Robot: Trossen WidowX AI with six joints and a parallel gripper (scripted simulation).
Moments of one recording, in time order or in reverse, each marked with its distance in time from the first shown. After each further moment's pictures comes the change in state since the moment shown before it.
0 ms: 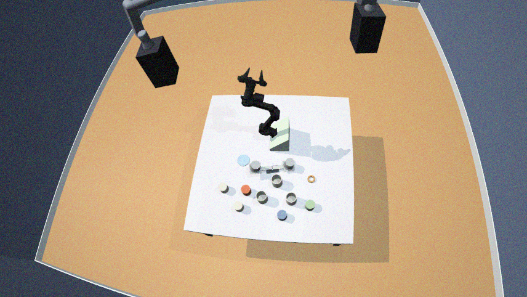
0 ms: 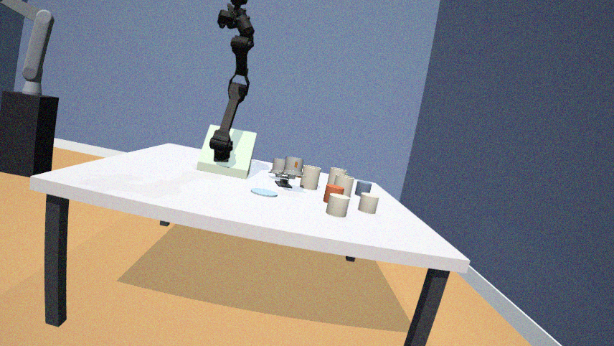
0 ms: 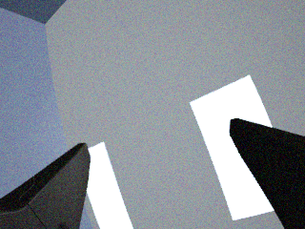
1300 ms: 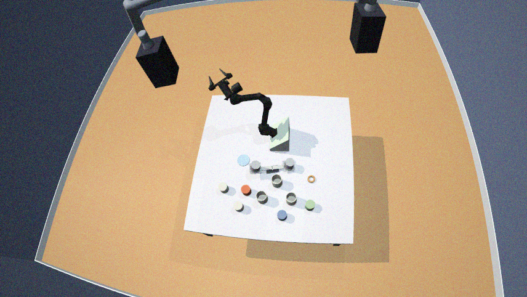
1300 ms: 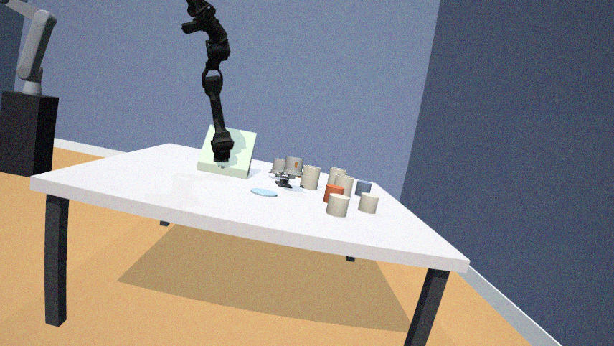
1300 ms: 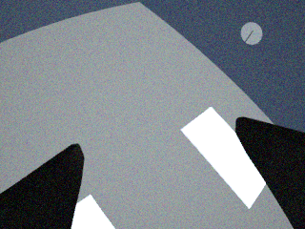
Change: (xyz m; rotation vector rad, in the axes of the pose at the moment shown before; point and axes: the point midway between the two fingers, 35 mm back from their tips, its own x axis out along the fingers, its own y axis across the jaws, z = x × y) arm -0.112 -0.189 0.219 -0.249 -0.417 -0.793
